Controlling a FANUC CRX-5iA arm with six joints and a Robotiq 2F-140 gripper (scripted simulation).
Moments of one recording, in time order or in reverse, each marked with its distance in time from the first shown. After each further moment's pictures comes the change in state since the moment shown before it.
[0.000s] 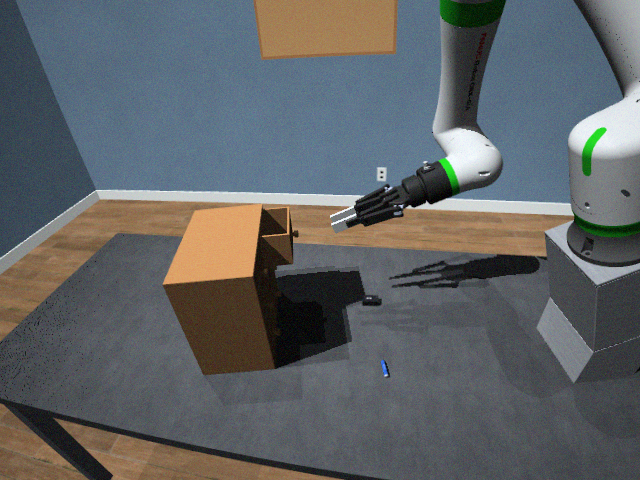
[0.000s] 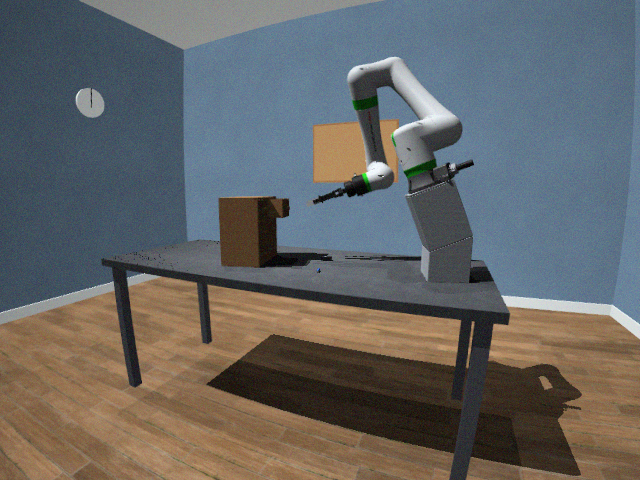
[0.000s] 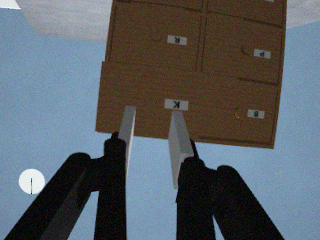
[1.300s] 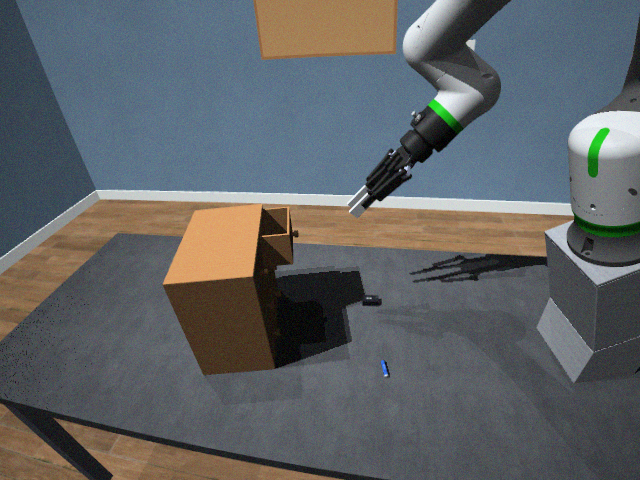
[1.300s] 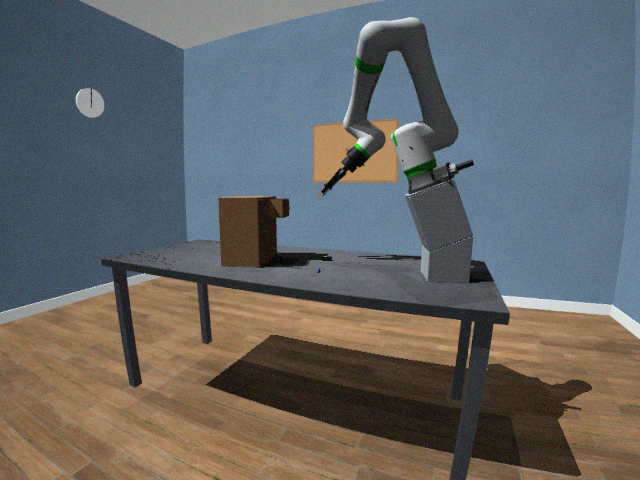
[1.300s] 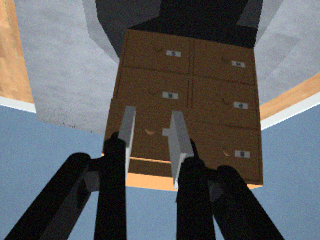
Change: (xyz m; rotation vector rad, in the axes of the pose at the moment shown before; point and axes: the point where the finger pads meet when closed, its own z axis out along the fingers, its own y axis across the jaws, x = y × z) arm -0.027 -0.005 -0.055 0.011 0.454 -0.019
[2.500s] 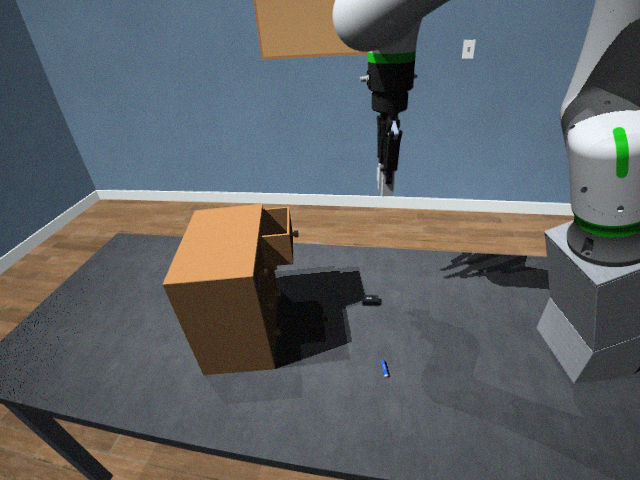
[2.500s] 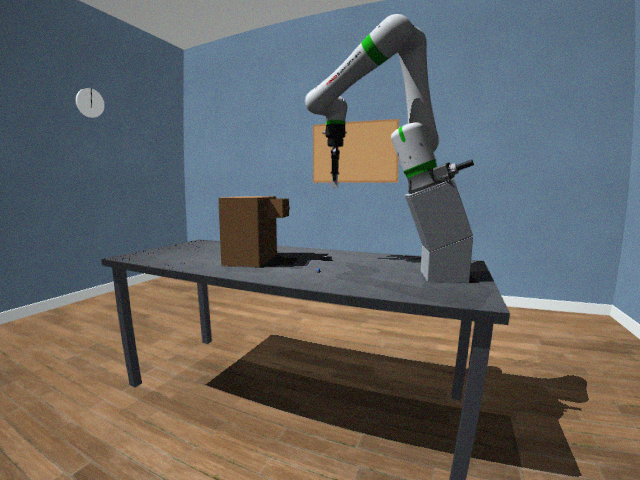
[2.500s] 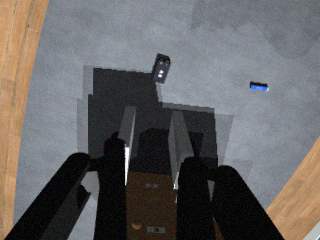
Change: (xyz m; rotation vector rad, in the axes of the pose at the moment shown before) arm 0.004 0.003 -0.081 -0.021 0.757 0.009
